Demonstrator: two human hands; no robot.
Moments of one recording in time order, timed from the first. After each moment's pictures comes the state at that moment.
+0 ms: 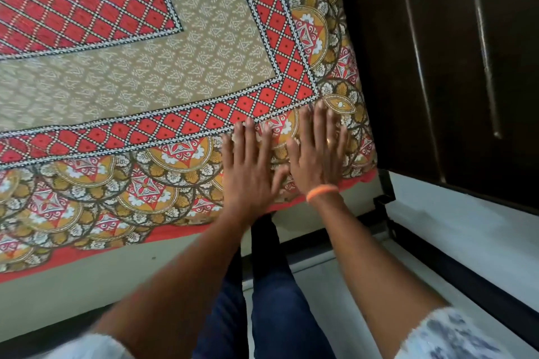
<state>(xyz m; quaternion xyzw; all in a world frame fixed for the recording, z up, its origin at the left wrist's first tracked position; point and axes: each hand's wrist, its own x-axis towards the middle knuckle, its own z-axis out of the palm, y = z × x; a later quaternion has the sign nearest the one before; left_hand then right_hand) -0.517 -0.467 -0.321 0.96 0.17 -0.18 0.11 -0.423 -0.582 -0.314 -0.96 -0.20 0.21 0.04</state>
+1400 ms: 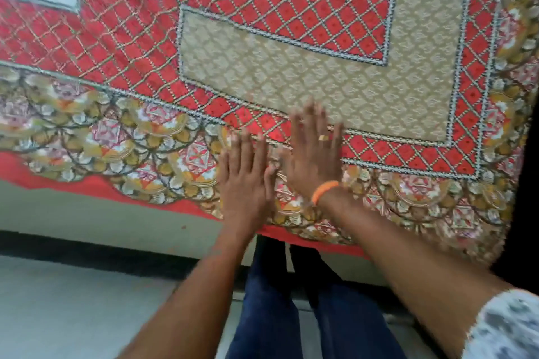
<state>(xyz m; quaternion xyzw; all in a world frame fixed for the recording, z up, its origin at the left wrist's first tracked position) -0.671 -0.302 -0.331 0.88 0.44 -0.08 0.17 -0.507 -0.360 -0.304 -0.80 -0.34 0.48 -0.07</state>
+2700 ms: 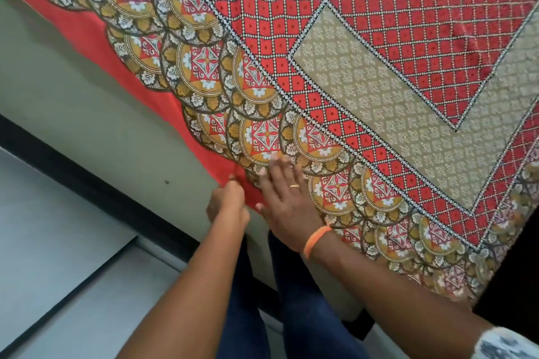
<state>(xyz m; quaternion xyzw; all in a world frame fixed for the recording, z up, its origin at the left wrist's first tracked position) -0.796 -0.315 -0.355 -0.07 0.83 0.17 0.53 -0.675 -0.363 -0.282 -0.61 -0.78 0.16 0.01</state>
